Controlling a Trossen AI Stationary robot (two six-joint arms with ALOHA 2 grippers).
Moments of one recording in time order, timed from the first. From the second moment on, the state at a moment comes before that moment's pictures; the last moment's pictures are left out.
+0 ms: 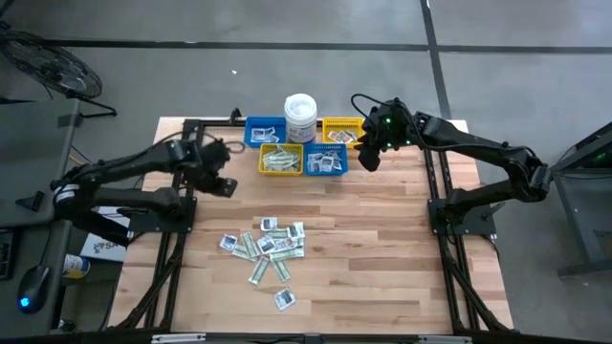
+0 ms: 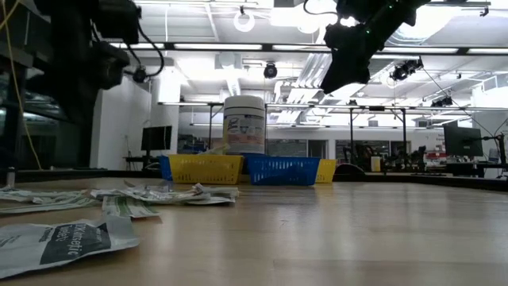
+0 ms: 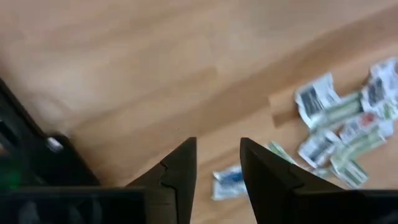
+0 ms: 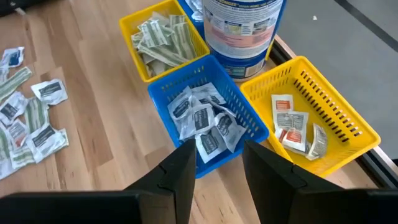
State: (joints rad) left arm 0.43 0.95 0.77 -1.15 0.17 -0.83; right arm -0.54 1.27 1.06 -0.55 -0.12 0.02
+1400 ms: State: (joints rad) left arm -0.38 0.94 0.33 -0.62 -0.01 -1.73; right arm -0.54 1.27 1.06 -0.55 -0.24 0.05
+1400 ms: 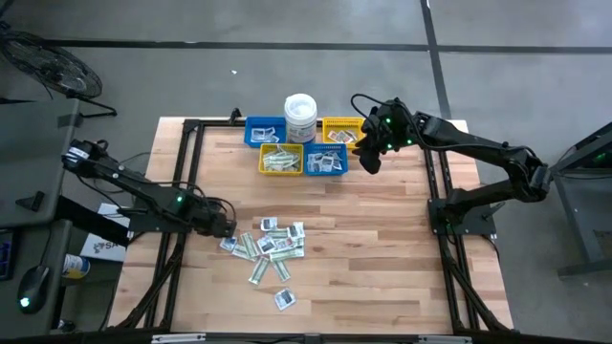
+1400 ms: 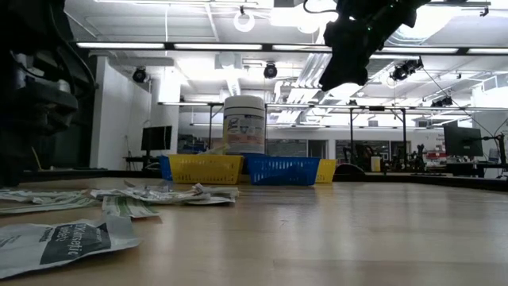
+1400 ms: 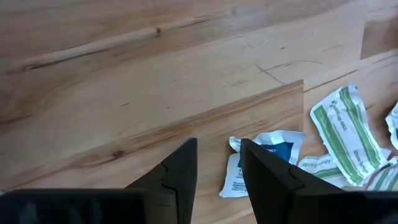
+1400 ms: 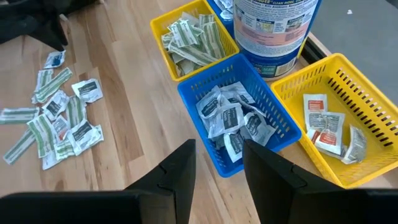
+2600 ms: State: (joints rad) left arm -0.38 0.85 0.17 -0.32 0.05 -1.74; right arm -0.54 1.27 1.06 -0.60 -0.24 0.07
